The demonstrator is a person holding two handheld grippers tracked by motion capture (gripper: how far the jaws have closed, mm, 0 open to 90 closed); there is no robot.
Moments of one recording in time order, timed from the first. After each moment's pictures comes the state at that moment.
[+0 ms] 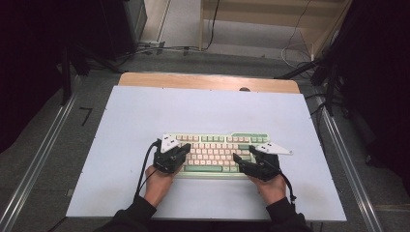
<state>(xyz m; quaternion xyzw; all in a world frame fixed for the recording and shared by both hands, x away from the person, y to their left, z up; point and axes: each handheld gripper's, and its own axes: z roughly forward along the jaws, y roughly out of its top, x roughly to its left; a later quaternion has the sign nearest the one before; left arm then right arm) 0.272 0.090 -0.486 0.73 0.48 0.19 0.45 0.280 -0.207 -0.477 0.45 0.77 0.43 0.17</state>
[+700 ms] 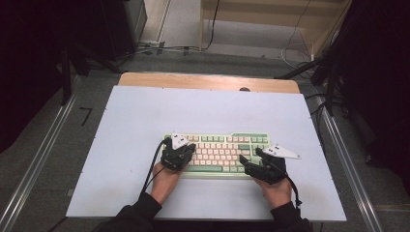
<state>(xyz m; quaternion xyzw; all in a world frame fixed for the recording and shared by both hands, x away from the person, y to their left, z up) 0.282 0.076 -0.491 0.75 0.49 0.19 0.41 0.272 -0.221 -0.477 0.47 0.75 0.42 0.18</state>
